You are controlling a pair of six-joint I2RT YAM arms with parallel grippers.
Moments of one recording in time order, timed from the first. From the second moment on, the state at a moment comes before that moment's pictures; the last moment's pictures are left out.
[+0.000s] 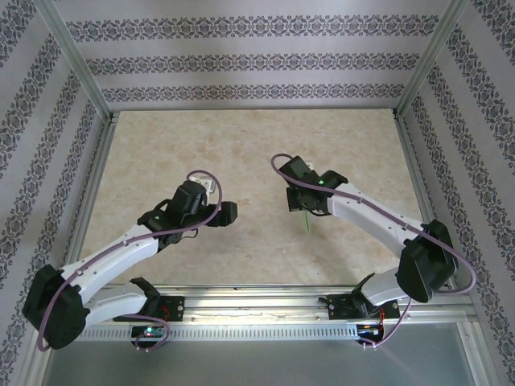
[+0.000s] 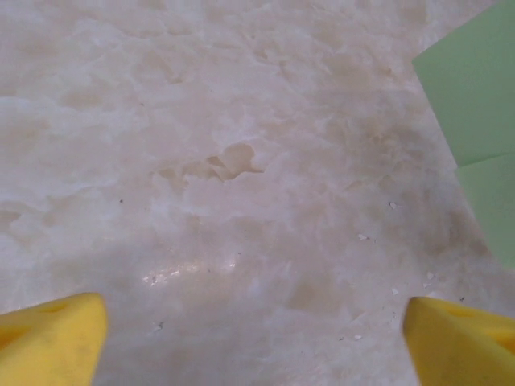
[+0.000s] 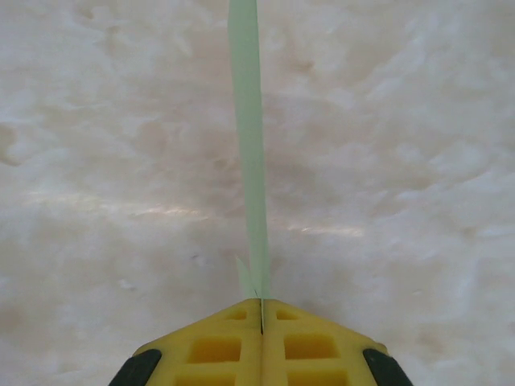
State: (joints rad) left arm -0.59 1.06 0.66 -0.31 0.01 -0.54; right arm 0.68 1.47 1.14 -0.87 0.36 0.50
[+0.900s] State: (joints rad) left arm -0.54 0.70 0.53 -0.40 -0.19 -0.69; right arm 0.89 2.00 1.50 -0.90 0.16 0.55
